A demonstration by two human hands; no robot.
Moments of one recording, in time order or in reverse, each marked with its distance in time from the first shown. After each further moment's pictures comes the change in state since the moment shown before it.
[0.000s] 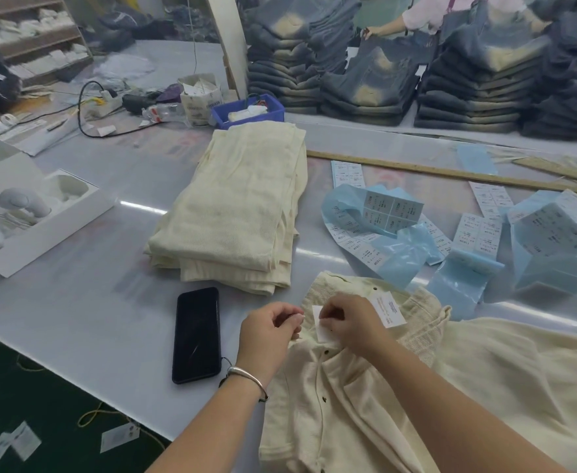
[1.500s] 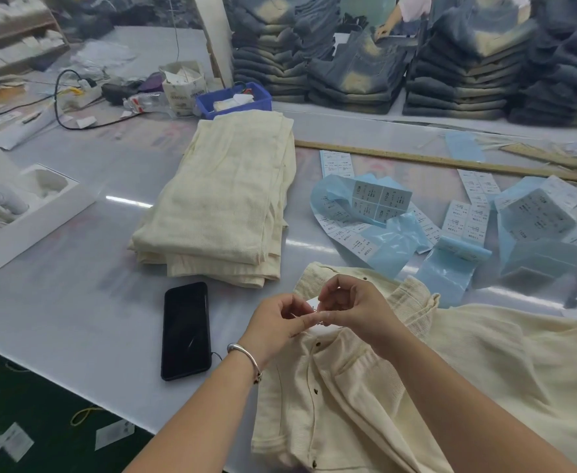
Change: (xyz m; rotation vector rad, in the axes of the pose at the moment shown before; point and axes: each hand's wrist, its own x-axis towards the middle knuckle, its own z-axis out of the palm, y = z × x) left_hand 0.013 0.005 0.014 -0.100 -0.343 -0.091; right_hand -0.023 -0.002 -0.029 0.794 -0.103 -0.021
